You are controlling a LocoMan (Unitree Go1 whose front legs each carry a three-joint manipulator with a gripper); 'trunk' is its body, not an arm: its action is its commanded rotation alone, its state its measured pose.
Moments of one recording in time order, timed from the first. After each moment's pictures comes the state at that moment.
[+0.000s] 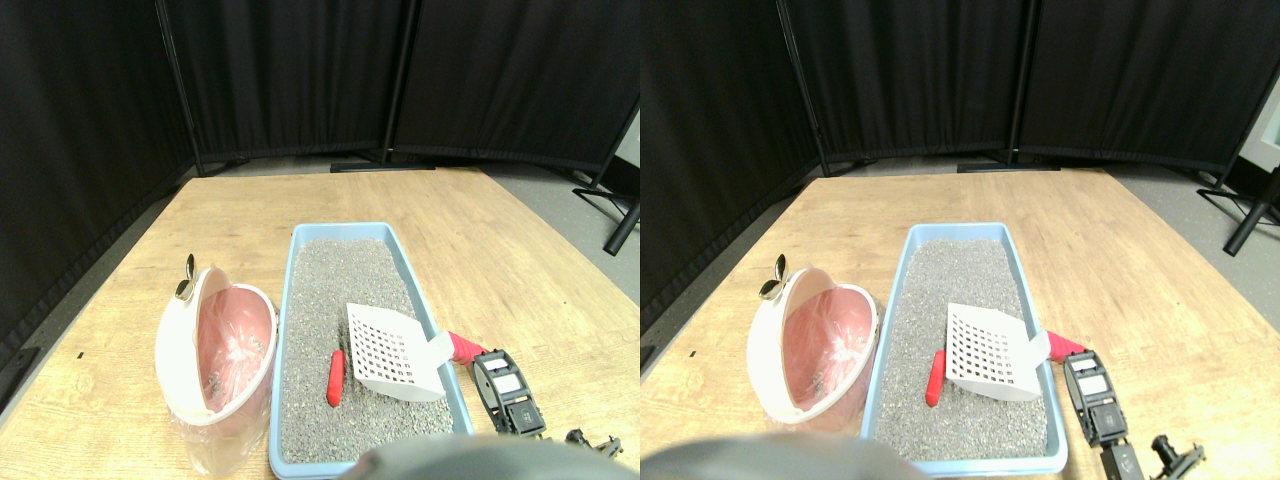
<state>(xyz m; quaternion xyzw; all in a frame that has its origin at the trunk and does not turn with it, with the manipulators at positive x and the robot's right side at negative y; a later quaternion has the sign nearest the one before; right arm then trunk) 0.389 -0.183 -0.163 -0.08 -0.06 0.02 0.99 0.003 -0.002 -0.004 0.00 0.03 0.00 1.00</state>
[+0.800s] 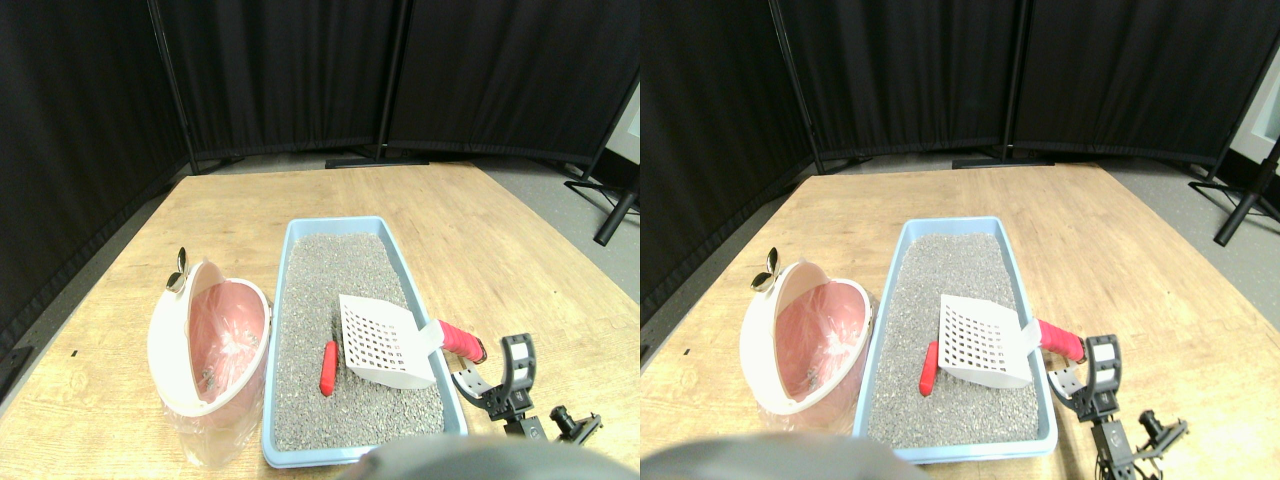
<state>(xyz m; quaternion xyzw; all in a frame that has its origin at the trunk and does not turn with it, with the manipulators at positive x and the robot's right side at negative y) 0.397 -0.192 -0.172 0.06 -0.10 0.06 0.99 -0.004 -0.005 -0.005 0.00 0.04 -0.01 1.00</state>
